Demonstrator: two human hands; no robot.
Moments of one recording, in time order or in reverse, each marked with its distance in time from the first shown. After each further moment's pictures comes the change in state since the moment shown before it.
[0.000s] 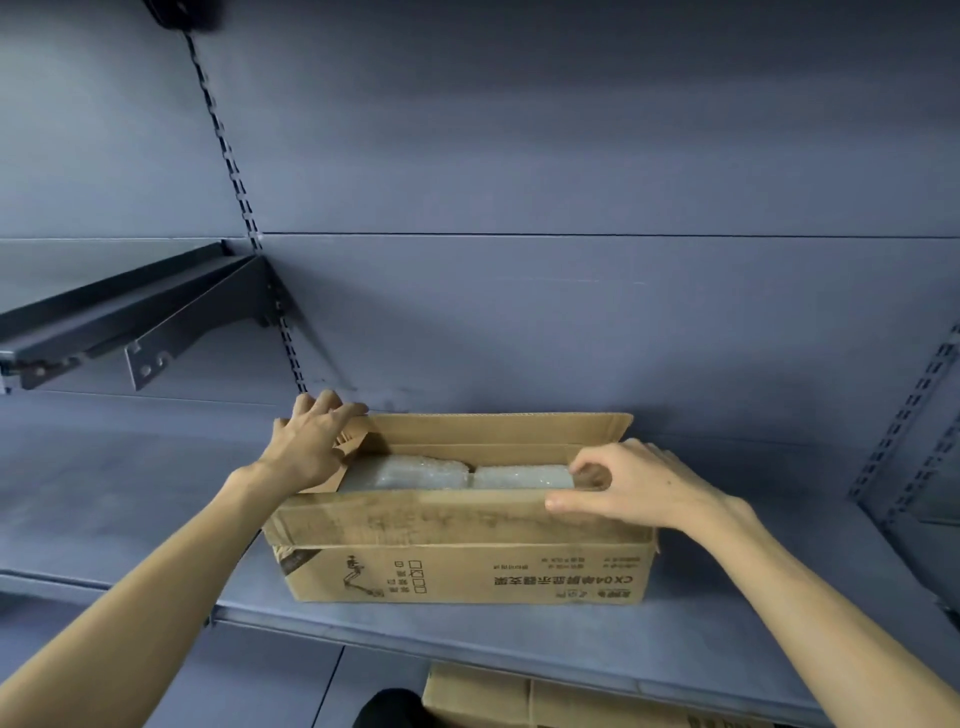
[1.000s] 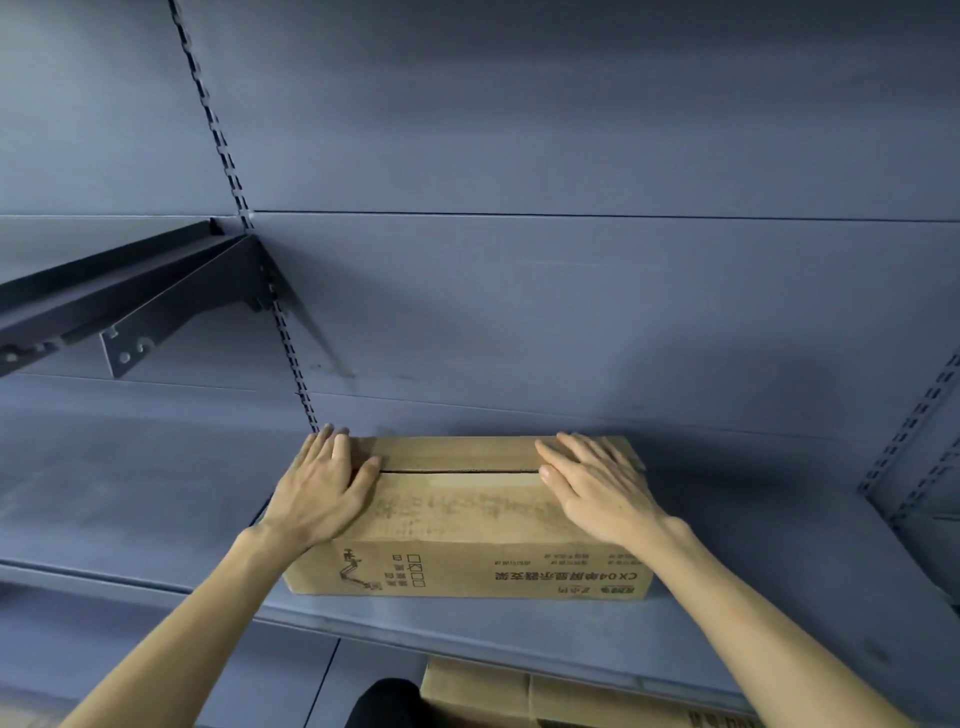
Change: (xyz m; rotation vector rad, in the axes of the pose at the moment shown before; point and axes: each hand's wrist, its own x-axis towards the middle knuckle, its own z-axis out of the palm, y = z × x) left_hand -0.041 0.021 0.056 -0.198 0.087 -0.032; right_hand 0.044 0.006 0.076 -0.189 0.117 -0.081
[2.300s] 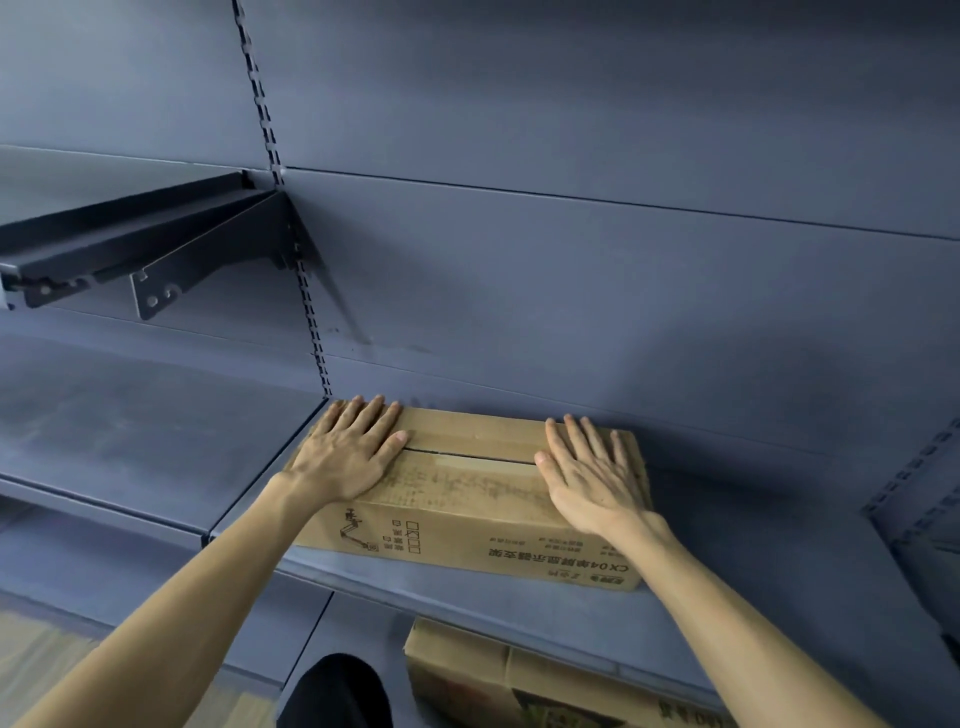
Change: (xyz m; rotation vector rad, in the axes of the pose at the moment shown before) left_hand 0.008 0.007 0.014 0.163 -0.197 0.045; right_hand 0.008 -0.009 0.010 -0.053 -0.121 0.084
